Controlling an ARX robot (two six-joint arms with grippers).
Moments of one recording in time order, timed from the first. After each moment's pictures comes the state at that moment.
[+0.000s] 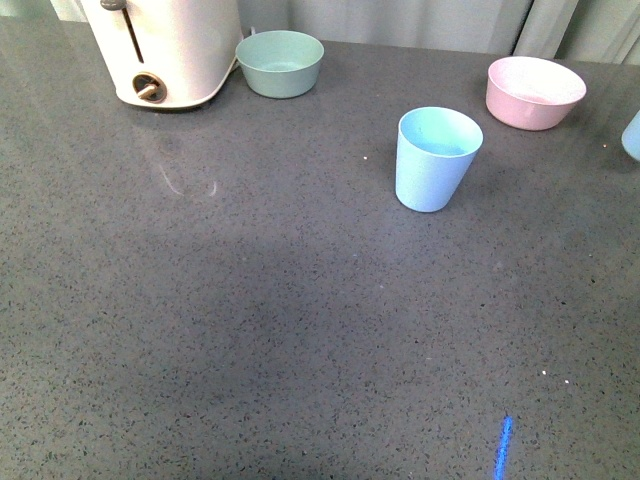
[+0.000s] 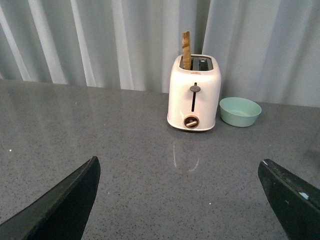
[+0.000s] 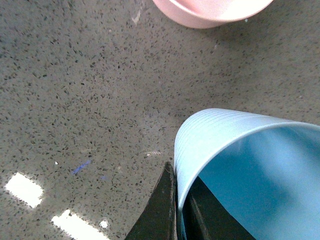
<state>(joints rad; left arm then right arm) 0.00 0.01 0.01 0.00 0.00 0.00 -0.17 2.08 1.53 -0.45 -0.20 -0.84</state>
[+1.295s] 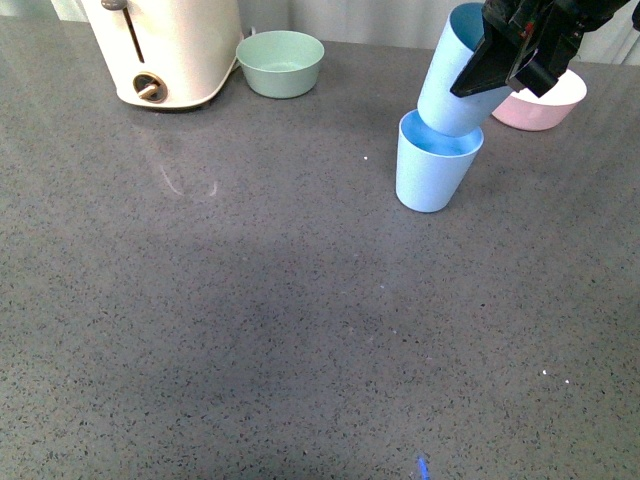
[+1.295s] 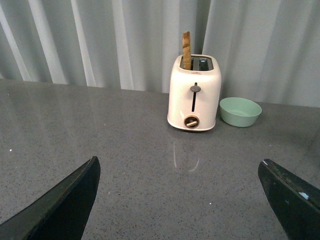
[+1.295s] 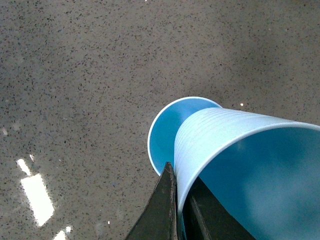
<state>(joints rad) 0.00 0.01 0.01 0.00 0.00 0.00 0.28 1.90 1.46 -0.55 -0.25 -0.83</state>
